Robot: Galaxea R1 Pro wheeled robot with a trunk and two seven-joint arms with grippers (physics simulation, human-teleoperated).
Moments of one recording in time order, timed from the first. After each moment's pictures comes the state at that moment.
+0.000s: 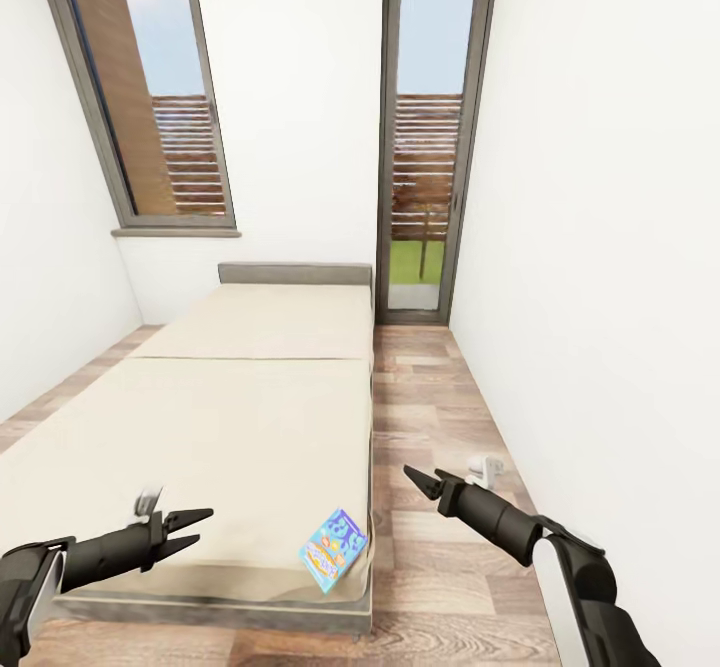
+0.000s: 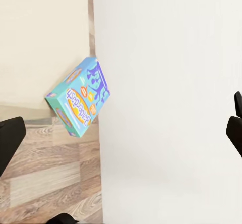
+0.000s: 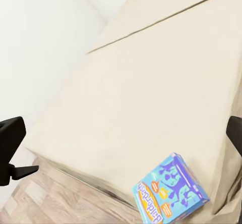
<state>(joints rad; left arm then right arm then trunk) -0.44 0.28 0.46 -0.82 -0.06 0.95 -1.32 -0.21 0.11 -0.18 -1.54 -0.23 0.70 0.67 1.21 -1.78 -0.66</state>
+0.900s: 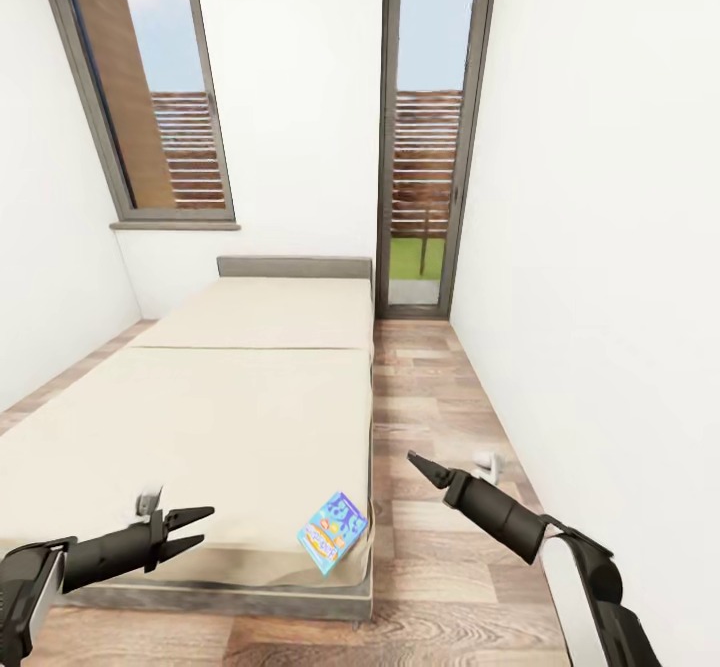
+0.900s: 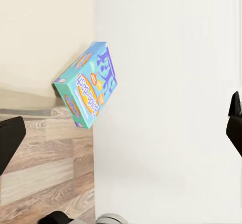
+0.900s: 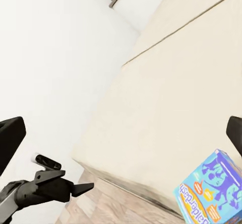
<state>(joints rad) -0.44 0.28 0.46 -0.82 -0.06 0.99 -1.37 -0.21 0.10 -0.19 -1.53 -0.48 0.76 0.68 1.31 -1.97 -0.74</state>
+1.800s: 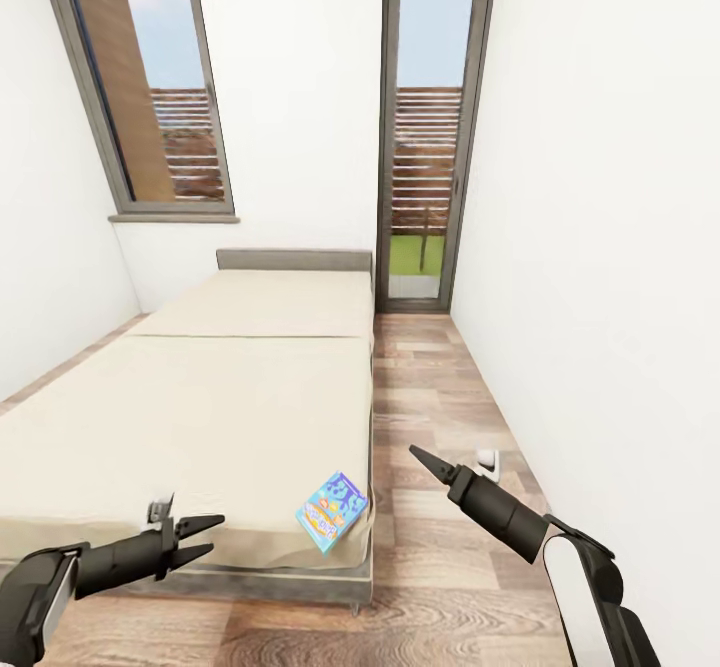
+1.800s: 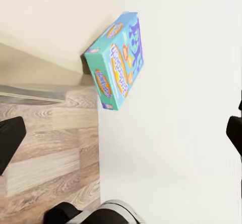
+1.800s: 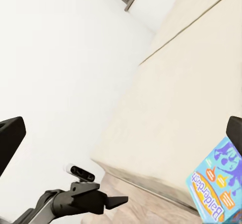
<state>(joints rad) -0.44 0.26 0.45 -0.78 -0.08 0.97 -1.37 -0.21 0.09 -0.19 -1.53 -0.59 0.79 0.69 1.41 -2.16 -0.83</state>
